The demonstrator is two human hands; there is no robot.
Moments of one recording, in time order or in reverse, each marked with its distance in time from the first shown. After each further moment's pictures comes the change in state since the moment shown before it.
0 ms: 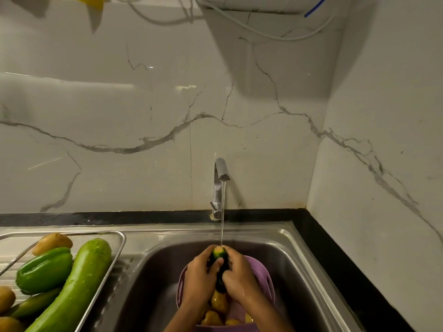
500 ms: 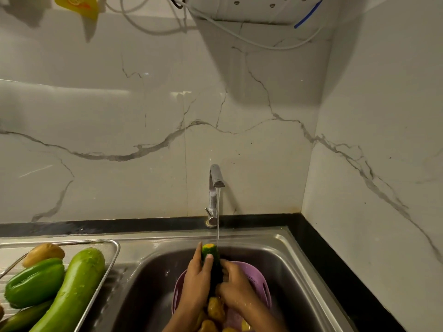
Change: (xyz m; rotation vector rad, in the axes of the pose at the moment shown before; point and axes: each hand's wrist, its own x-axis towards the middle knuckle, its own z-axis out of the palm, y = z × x) left_hand 0.007 0.002 0.004 -0.281 -0.067 -0.210; right_hand -0.008 -0.002 -0.009 0.073 -0.133 0.024
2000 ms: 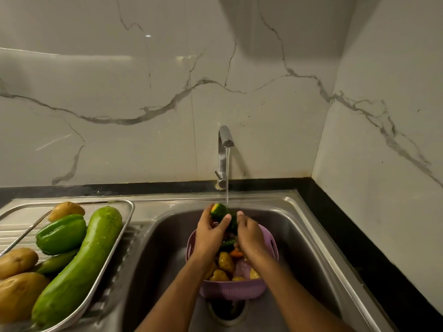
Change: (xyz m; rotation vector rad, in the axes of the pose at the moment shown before) left_hand -0.006 0.003 0.000 -0.218 0.028 0.026; right_hand 0.015 0.010 -0.001 0.144 0.303 0.027
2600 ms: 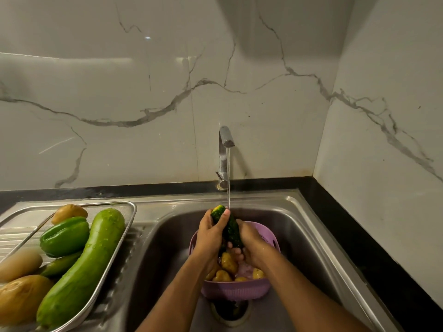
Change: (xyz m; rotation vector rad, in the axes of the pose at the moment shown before) left_hand -0.003 0.010 0.001 -0.184 -0.044 -0.119; right_hand -0.005 -0.012 -0.003 0.343 -0.383 0.387
